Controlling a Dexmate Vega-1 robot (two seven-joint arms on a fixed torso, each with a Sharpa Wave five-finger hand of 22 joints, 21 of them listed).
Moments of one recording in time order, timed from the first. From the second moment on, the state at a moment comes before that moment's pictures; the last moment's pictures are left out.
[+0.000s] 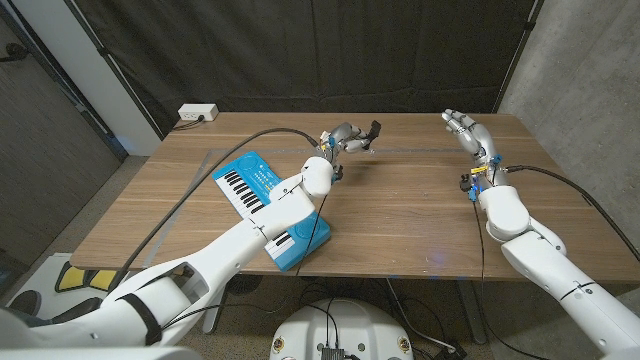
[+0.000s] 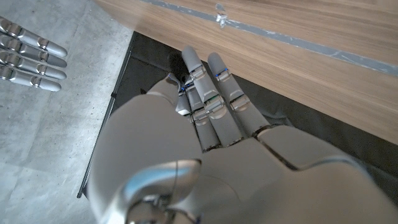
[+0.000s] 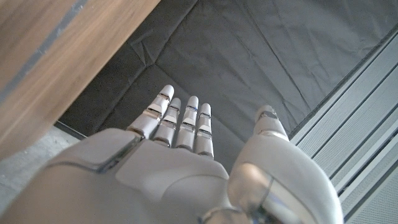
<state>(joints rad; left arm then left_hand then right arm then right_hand) 0.62 0.30 0.76 -1.58 0.19 0.30 0.27 1.22 0.17 0.33 -0.06 0.19 0.87 0.07 0.29 0.26 0.97 -0.07 0.25 0.24 1.14 -0.19 0.24 0.18 0.73 -0.07 0.52 0.18 -1.16 -0.65 -0.16 -1.76 0.10 0.23 -0.41 0.50 0.07 0.28 -0.18 0.19 0.35 -0.02 0.22 0.19 0.37 -0.02 0.23 0.18 0.25 0.00 0.19 0.18 0.32 -0.04 0.21 0.18</state>
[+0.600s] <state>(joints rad) 0.53 0.24 0.77 -1.45 0.01 0.19 0.15 1.22 0.17 0.34 -0.05 0.19 0.87 0.07 0.29 0.27 0.97 -0.07 0.25 0.25 1.14 -0.19 0.23 0.18 0.73 -0.07 0.53 0.18 -1.15 -0.69 -0.21 -1.82 -0.20 0.17 -0.59 0.65 0.02 0.30 -0.18 0.19 0.41 -0.09 0.23 0.19 0.39 -0.06 0.23 0.18 0.26 -0.02 0.19 0.18 0.34 -0.04 0.21 0.18</state>
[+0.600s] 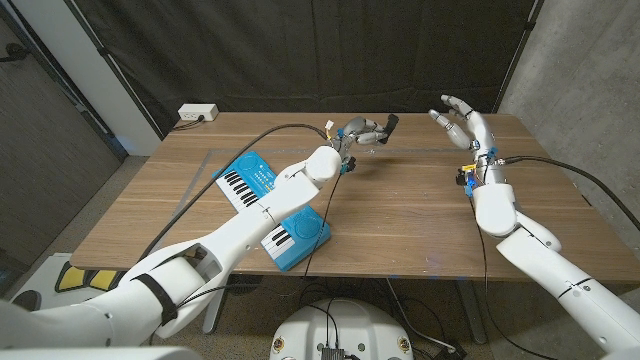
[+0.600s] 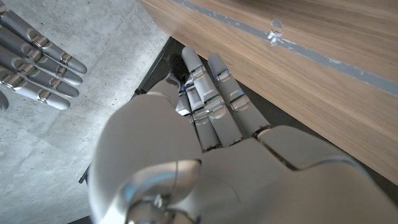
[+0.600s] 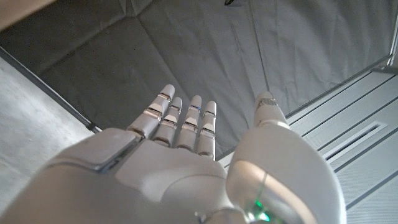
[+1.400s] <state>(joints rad) 0.47 0.24 0.82 -1.54 -0.03 0.36 0.11 1.23 0.16 0.35 -0.06 0.19 0.87 0.07 0.29 0.28 0.99 -0.07 0.25 0.25 1.14 -0.18 0.22 0.18 0.73 -0.07 0.53 0.18 -1.14 -0.74 -0.27 -1.87 -0.44 0.10 -0.69 0.76 0.00 0.30 -0.17 0.19 0.49 -0.16 0.25 0.20 0.44 -0.10 0.24 0.18 0.30 -0.04 0.19 0.18 0.41 -0.04 0.22 0.18</state>
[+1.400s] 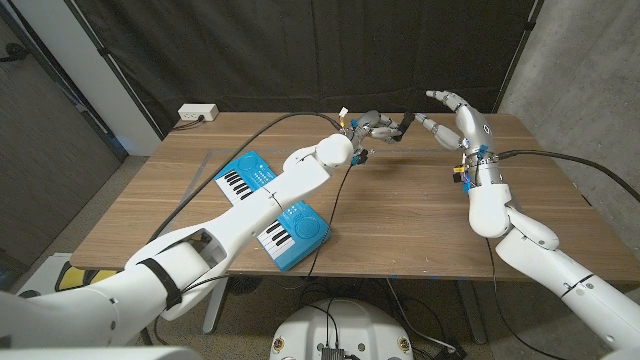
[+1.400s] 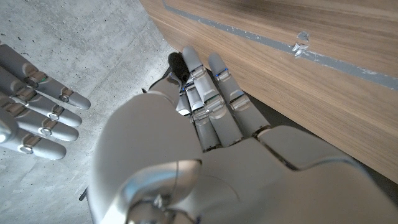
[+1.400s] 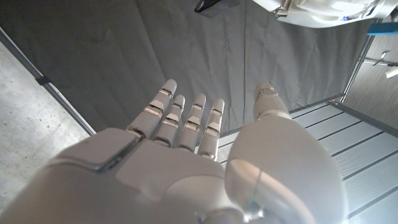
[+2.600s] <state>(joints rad) 0.49 0.25 0.81 -1.62 -0.05 0.38 0.15 1.23 0.16 0.36 -0.05 0.18 0.87 0.07 0.29 0.29 1.00 -0.07 0.24 0.25 1.15 -0.18 0.22 0.18 0.73 -0.07 0.53 0.18 -1.10 -0.72 -0.36 -1.83 -0.56 -0.06 -0.74 0.81 -0.02 0.29 -0.16 0.19 0.50 -0.18 0.25 0.22 0.43 -0.10 0.24 0.18 0.34 -0.04 0.19 0.18 0.42 -0.04 0.22 0.18</state>
